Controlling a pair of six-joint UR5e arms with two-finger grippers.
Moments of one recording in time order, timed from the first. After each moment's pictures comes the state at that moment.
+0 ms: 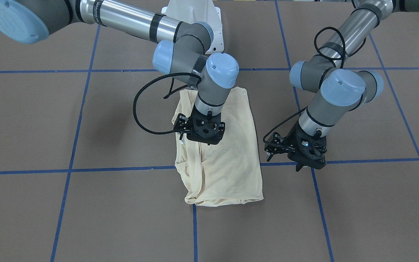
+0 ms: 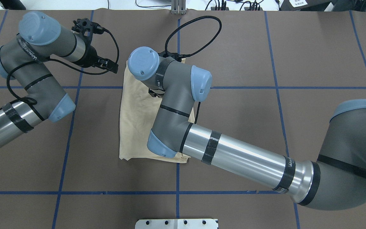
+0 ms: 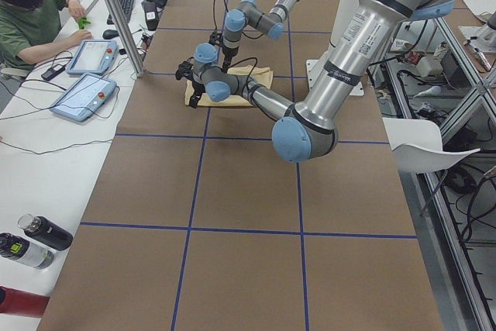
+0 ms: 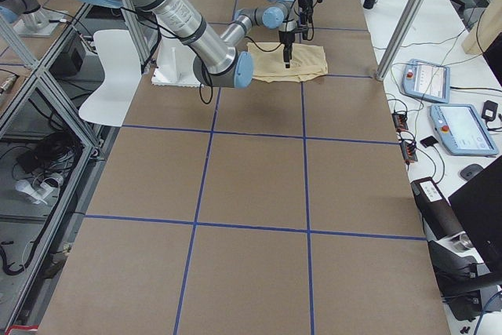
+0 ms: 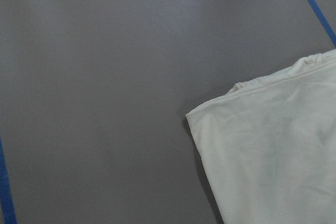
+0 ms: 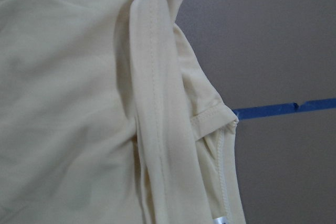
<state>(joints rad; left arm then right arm) -0.86 -2.13 -1.41 -2.13 -2.02 -0.73 0.52 -0.47 1.13 -1.70 1.68 1.24</state>
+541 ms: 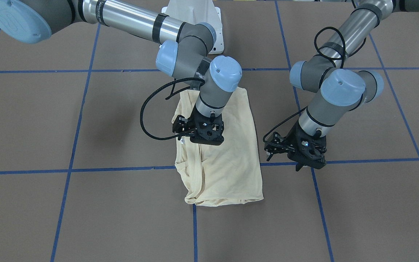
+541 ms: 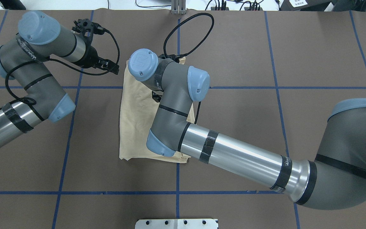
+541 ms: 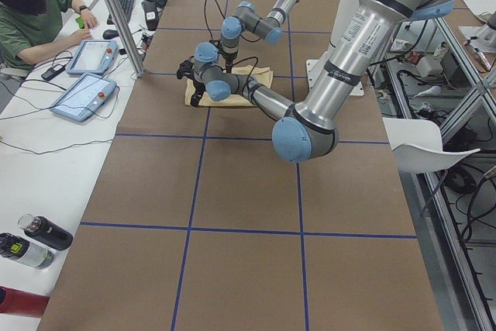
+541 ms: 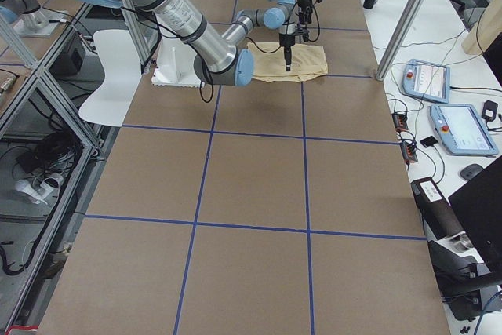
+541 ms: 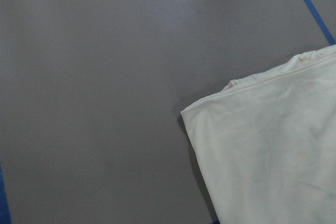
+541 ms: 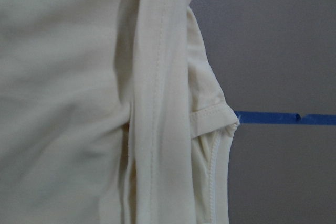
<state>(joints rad) -0.86 -2.13 -1.42 -2.13 -2.05 -0.73 0.51 -0.46 1.08 -1.72 1.68 1.10</state>
